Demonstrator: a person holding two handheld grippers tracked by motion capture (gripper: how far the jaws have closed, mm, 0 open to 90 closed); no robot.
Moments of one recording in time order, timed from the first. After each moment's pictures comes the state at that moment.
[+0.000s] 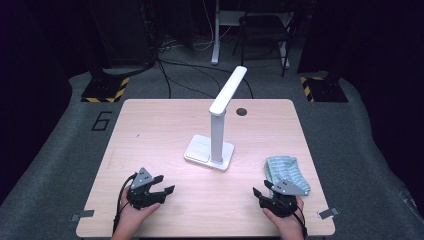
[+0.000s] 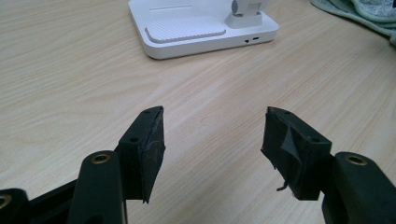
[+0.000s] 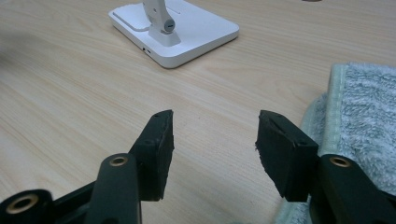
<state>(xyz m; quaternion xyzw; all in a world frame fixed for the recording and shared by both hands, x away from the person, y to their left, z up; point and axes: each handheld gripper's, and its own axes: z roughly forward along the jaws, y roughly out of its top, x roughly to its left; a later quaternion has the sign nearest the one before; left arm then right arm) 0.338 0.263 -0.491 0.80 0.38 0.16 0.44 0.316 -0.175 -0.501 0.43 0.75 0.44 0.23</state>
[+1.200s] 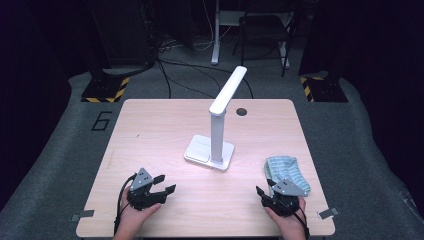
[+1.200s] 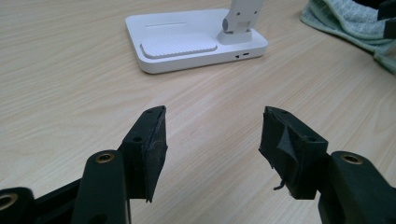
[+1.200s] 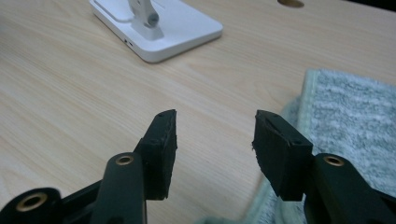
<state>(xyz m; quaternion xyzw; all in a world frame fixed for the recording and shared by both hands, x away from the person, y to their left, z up) 0.331 0.260 -0.483 0.78 0.38 0.17 0.46 0.317 -0.178 -0.497 0.43 0.76 0.41 0.26</state>
